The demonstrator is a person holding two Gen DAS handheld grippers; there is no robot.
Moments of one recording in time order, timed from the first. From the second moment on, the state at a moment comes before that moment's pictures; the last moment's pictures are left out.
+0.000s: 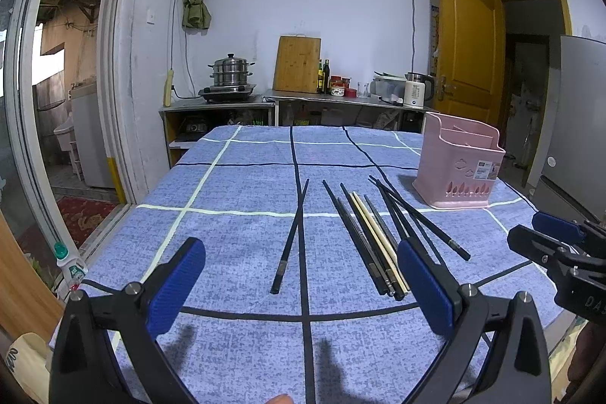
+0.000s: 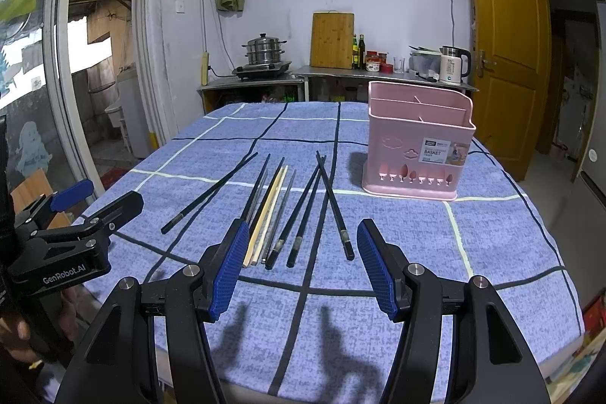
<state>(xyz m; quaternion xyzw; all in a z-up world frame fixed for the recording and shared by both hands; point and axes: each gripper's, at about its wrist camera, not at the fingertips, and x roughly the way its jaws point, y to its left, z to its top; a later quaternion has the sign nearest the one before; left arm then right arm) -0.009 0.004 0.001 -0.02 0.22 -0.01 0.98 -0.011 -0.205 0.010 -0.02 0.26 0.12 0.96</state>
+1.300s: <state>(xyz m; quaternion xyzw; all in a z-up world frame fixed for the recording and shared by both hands) -0.010 0.001 0.001 -0.03 0.22 -0.01 0.98 -0.010 -0.204 0.010 -0.02 0.26 0.13 0.96</state>
